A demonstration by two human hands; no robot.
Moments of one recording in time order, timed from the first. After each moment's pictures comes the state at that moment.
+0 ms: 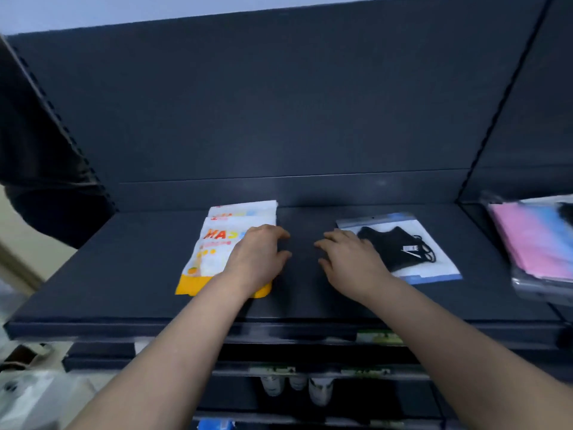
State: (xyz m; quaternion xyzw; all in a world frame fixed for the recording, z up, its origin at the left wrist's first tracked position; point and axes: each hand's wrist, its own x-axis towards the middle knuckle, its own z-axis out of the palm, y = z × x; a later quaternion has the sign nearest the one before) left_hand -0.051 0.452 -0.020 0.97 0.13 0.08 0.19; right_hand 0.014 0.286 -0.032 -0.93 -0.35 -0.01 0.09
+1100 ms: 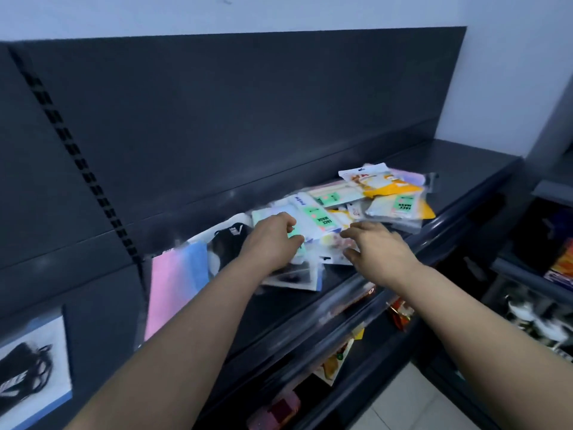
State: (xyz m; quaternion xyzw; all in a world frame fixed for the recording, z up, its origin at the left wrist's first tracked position) left_hand 0.194 -0.119 0.002 0.95 -0.13 -0.01 0.29; right_hand 0.139 -0.305 -0.012 -1.00 0.02 -0.05 0.08
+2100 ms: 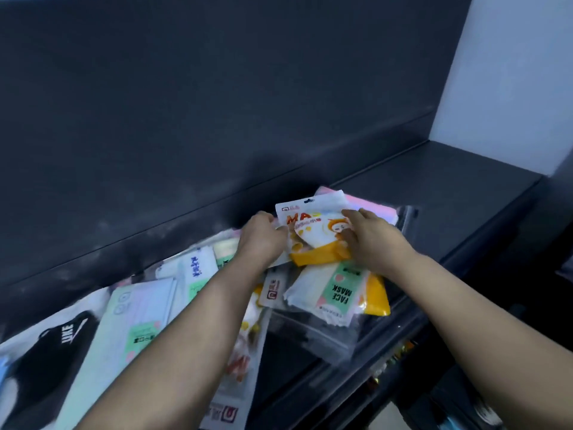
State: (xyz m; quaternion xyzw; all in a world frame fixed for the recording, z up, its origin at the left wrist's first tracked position) left_hand 0.400 -0.364 -0.017 0.91 0.03 -0.05 0.41; right_hand 0.358 -0.553 -0.033 -0.99 0.04 -0.03 0.15
